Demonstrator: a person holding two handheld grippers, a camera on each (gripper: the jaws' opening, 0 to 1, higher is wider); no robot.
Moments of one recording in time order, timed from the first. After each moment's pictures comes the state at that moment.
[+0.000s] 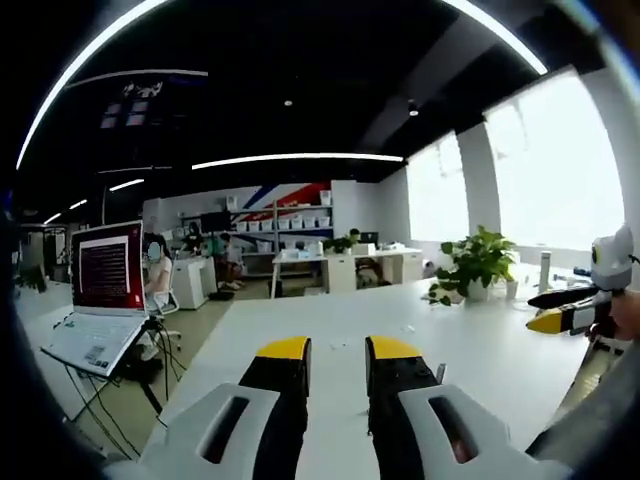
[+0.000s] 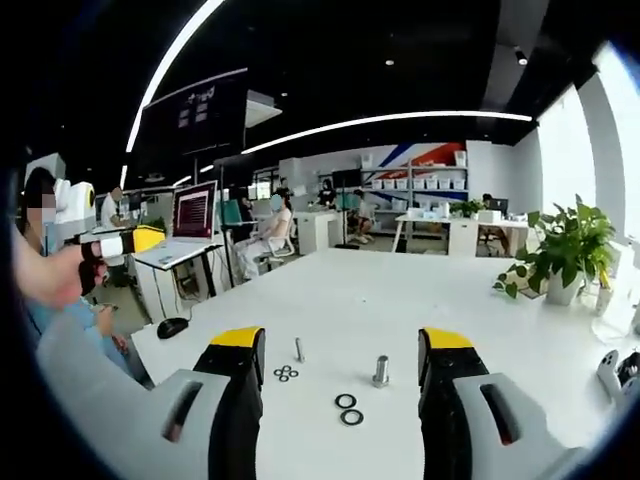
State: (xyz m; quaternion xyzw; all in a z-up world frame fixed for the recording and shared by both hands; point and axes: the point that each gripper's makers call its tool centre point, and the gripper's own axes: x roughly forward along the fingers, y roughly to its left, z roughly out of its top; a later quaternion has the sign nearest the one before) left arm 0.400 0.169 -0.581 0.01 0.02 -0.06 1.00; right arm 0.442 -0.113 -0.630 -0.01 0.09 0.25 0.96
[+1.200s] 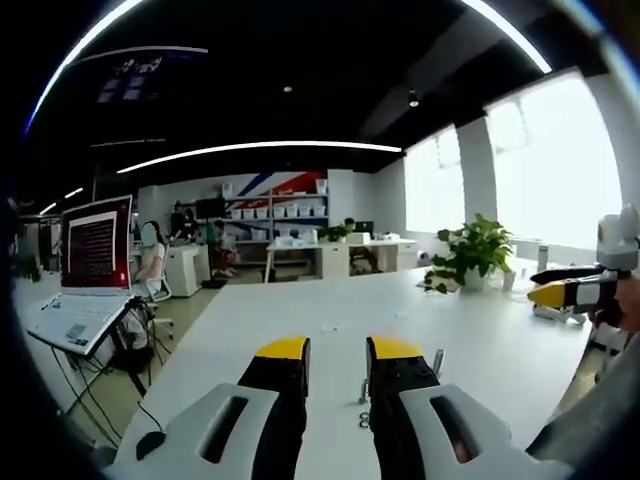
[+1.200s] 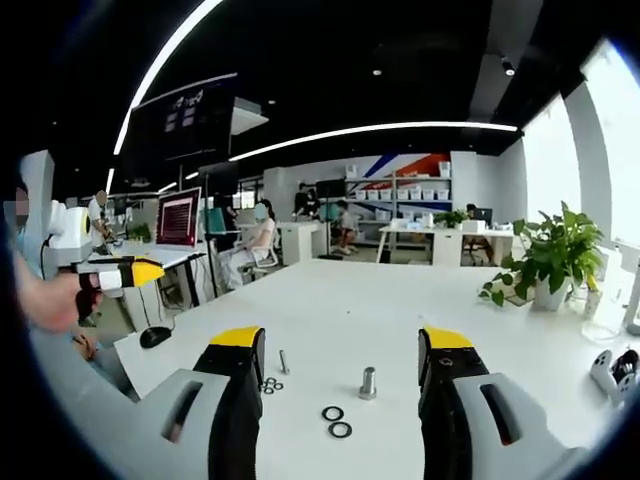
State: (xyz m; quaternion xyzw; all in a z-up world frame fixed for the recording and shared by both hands) left arm 0.421 0.147 -0.615 0.01 0.05 -0.08 1.00; right arm 0.454 -0.118 -0.629 -0.01 0.07 0.22 0.97
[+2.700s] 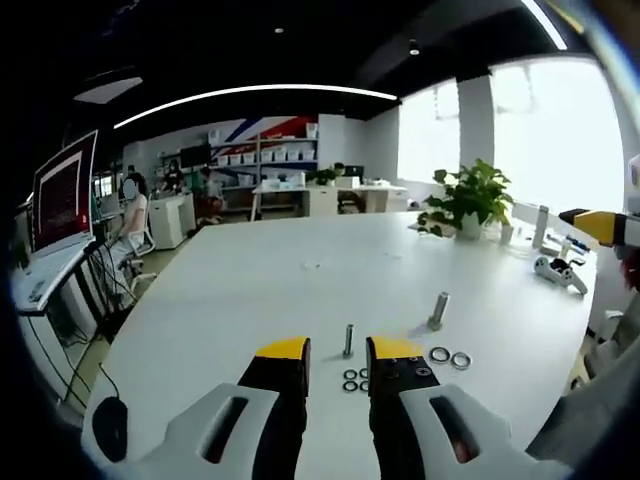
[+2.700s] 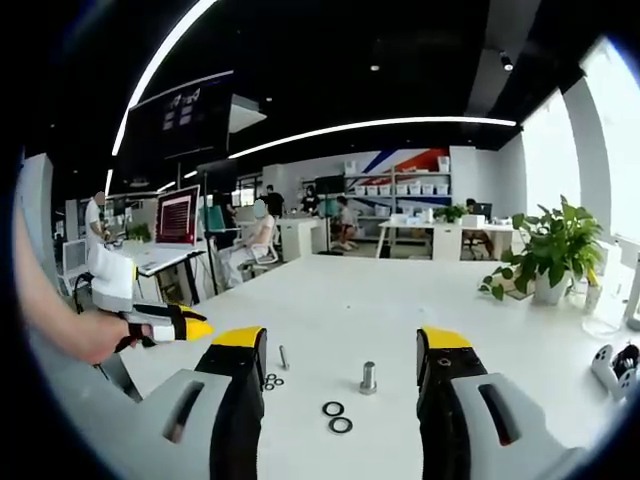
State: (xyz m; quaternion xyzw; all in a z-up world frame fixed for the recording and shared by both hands) left arm 0.473 0.128 -0.723 0.00 0.17 -0.10 0.98; right arm 0.454 -0.121 -0.633 -0.01 0.08 0.22 0.97
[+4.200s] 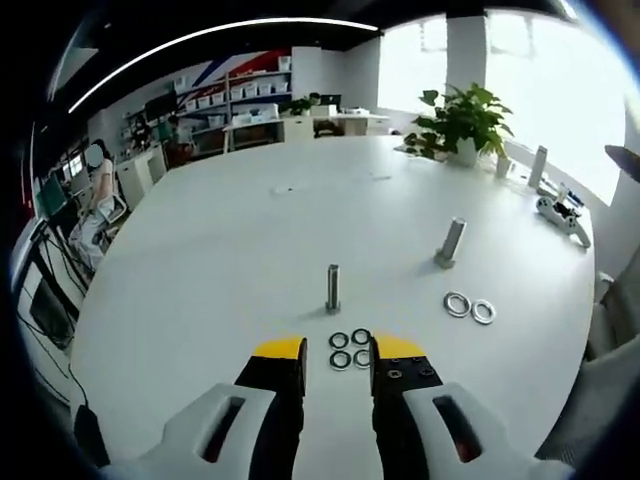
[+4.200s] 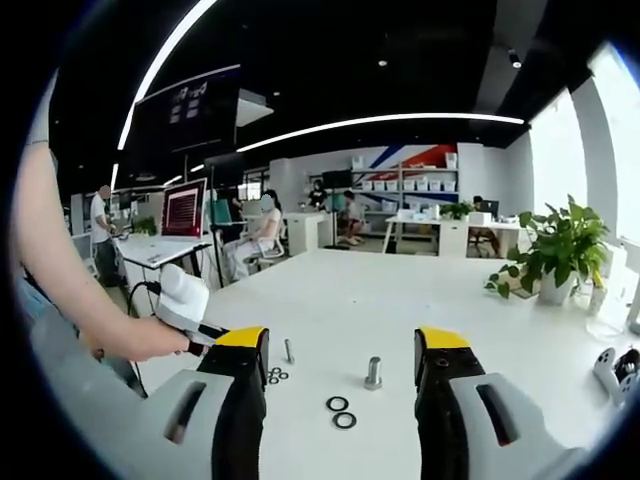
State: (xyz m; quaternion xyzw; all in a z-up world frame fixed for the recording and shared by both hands) left arm 0.518 0.103 -0.812 0.04 0.33 -0.14 0.93; right arm 0.452 -0.116 -0.639 -0.02 0.09 0.23 0.97
